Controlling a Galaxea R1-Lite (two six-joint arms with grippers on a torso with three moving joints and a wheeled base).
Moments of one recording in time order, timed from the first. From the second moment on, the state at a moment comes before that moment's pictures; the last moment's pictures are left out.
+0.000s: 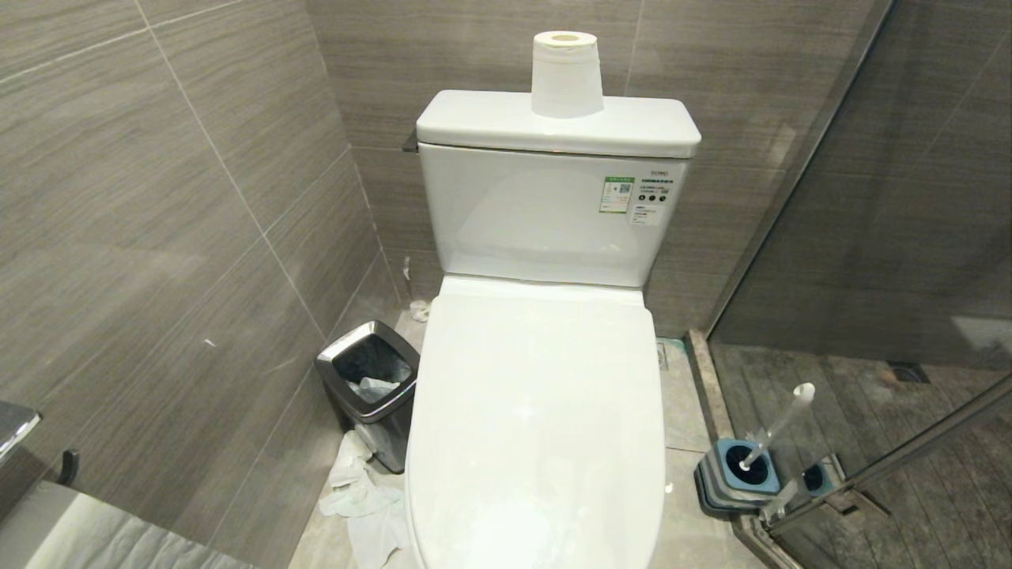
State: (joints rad) left arm 0.01 0.00 0.00 -0.01 -0.01 0.01; right arm 0.00 0.00 0.00 -0.02 0.05 -0.09
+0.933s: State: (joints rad) left arm 0.01 0.00 0.00 -0.01 -0.01 0.01; right arm 0.00 0.00 0.00 -0.02 0.05 -0.09
